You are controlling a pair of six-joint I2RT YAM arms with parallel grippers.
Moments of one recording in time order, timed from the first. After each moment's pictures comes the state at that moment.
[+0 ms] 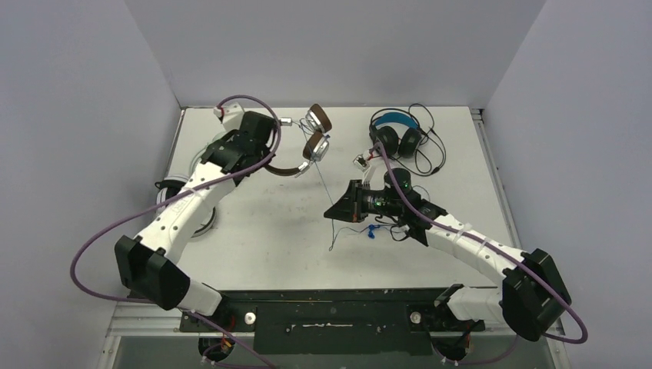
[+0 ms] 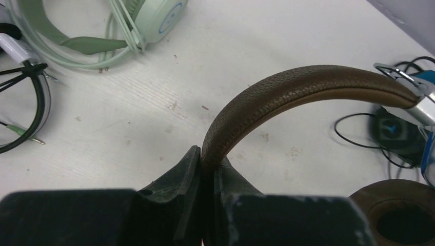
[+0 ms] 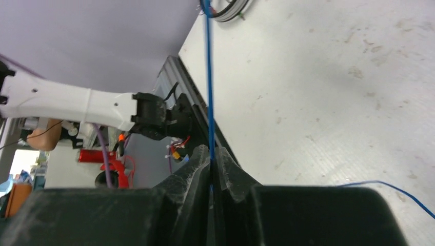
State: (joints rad) left arm -0.53 1.50 1.47 -0.83 -0.60 -0.88; right arm 0.65 1.22 0.78 0.12 -0.67 0.72
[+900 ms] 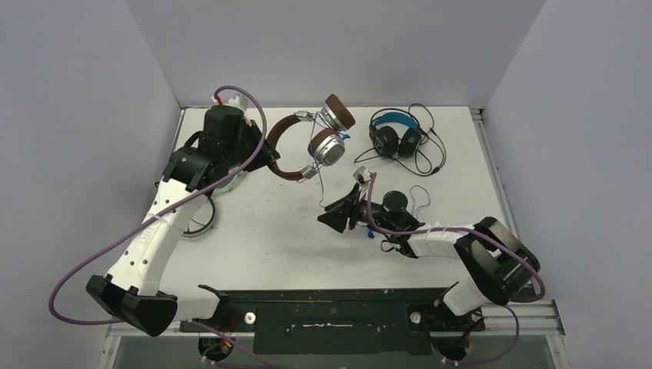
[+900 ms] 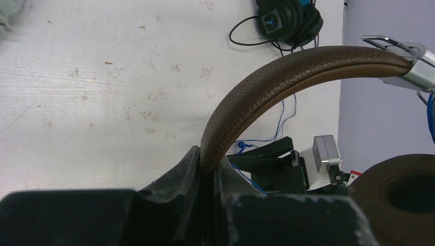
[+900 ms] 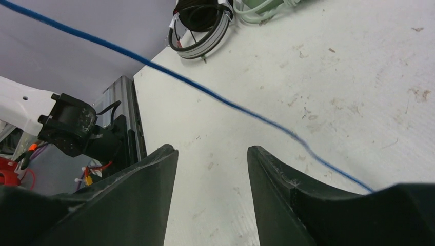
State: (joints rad) left arm -0.43 1.29 1.52 -0.84 0.00 -0.73; right arm 0.66 1.49 0.48 0.94 -0.55 0.53
